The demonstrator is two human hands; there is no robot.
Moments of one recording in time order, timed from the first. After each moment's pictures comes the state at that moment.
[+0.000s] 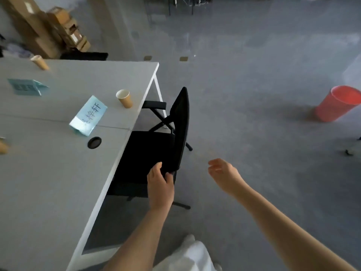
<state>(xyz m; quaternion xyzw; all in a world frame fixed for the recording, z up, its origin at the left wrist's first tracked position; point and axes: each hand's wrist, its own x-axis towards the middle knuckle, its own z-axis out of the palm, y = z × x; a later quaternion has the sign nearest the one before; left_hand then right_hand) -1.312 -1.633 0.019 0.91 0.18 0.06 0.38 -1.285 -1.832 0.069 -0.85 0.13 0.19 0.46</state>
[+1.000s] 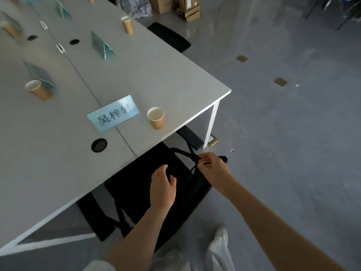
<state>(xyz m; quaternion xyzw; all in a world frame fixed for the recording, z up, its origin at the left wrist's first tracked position) -0.985 -1.646 -0.016 0.83 0.45 0.10 0.32 -0.849 -1.750 0.067 -0.83 -0.16 0.35 0.40</state>
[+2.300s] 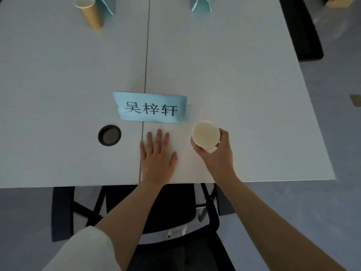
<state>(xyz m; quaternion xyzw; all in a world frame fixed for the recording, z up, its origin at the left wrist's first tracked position) -0.878 -1.413 -0.115 0.77 0.62 -0.02 0.13 -0.710 -1.438 -0.050 -0.79 -0.37 0.32 0.37</state>
